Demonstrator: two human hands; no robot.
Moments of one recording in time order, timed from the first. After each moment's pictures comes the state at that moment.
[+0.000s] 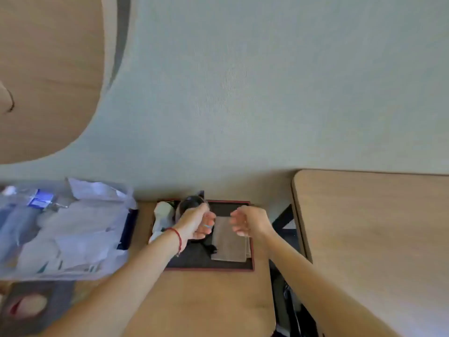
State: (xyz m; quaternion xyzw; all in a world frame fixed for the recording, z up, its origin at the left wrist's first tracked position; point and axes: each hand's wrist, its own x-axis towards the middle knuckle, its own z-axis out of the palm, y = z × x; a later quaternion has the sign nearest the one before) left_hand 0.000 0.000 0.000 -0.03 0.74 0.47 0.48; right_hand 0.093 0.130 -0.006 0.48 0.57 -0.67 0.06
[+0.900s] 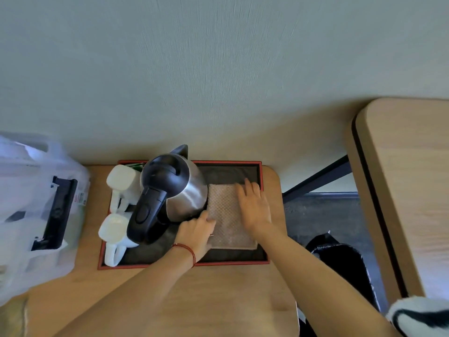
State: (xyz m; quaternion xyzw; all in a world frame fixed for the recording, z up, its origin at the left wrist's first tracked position) left_hand 0.006 0.022 -0.270 0.44 0.85 -0.04 0.28; right_hand 0.059 0.174 -0.281 0.24 0.95 -0.11 0.16
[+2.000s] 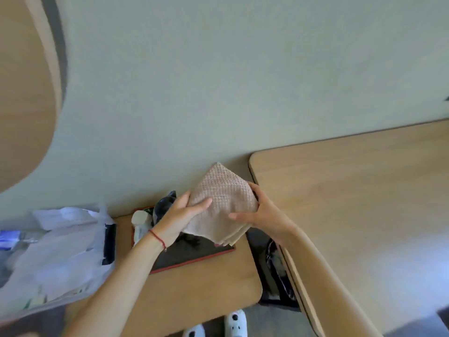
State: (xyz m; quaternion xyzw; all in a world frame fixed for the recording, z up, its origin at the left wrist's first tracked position) left_hand 0.042 -0.004 0.061 0.21 0.62 0.58 0.49; right_hand 0.209 0.133 0.090 0.34 0.63 -0.70 -0.04
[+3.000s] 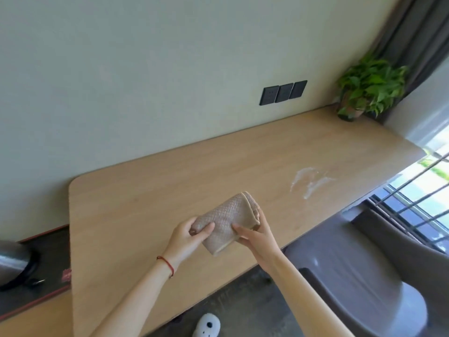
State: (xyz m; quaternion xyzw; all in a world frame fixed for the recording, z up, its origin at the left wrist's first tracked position) left_hand 0.513 0.286 0.095 0.38 0.69 0.45 0.42; right_hand 0.684 0.379 0.095 0.38 0.46 -0.75 -0.28
